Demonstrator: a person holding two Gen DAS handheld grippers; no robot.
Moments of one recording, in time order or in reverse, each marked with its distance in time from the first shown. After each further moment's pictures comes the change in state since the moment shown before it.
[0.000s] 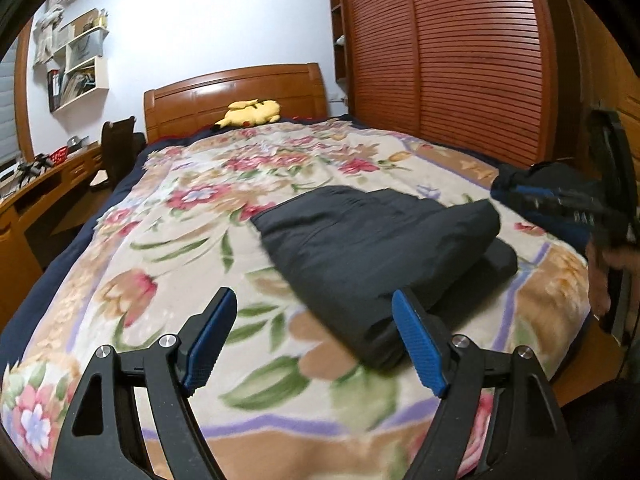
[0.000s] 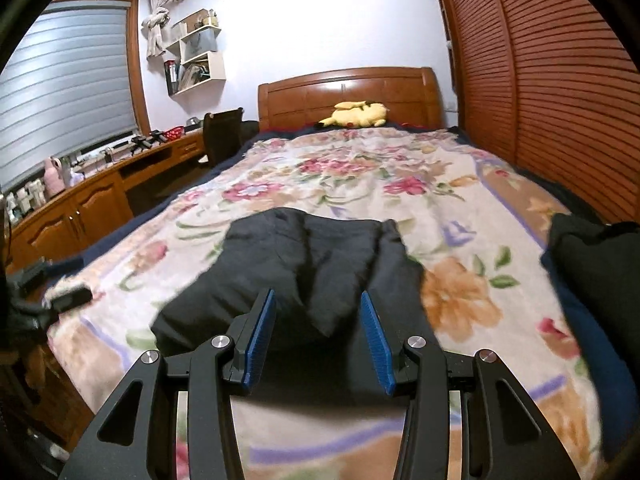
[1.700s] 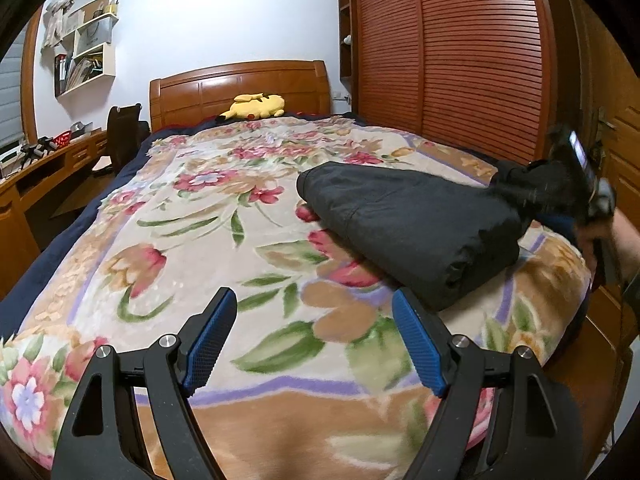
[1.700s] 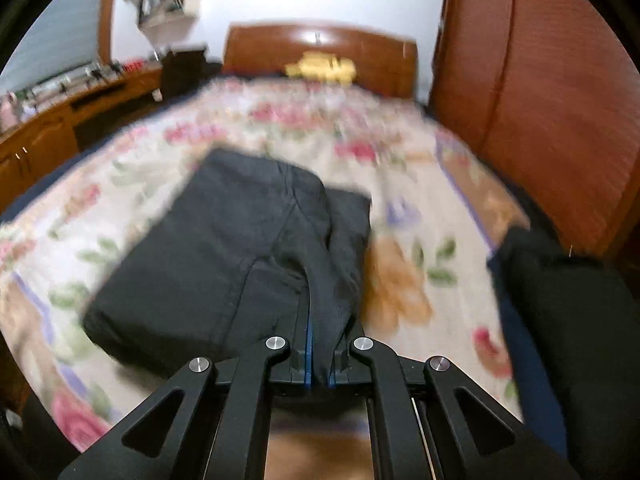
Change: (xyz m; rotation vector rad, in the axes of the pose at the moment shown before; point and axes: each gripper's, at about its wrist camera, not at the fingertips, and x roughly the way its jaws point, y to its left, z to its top) left arm -0.018 0.021 -0.030 -0.036 -0.001 -0.027; right arm 0.073 -0.048 0.017 -0.144 0.238 -0.238
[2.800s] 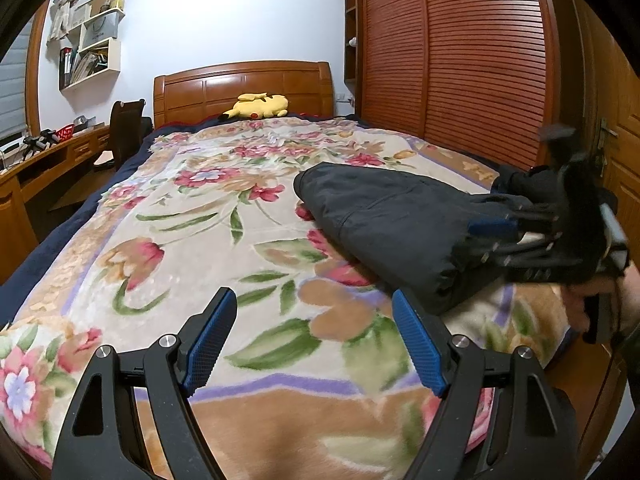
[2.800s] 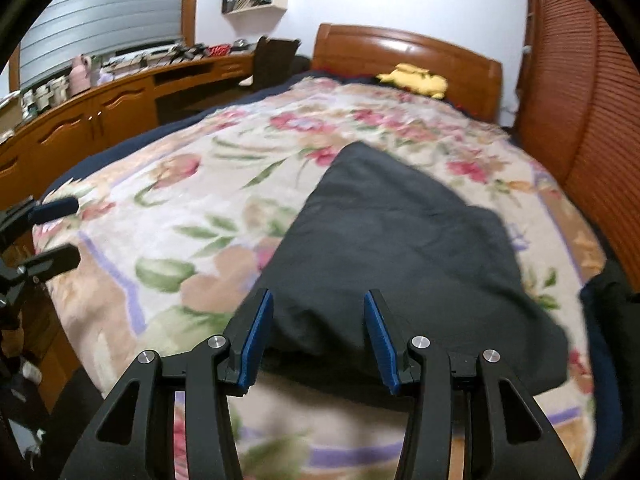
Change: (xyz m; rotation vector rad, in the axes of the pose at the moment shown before) left arm 0.003 -0.002 -0.006 -0.029 -0.008 0.002; right arm 0.009 0.094 -0.041 -0.157 -0.057 0.253
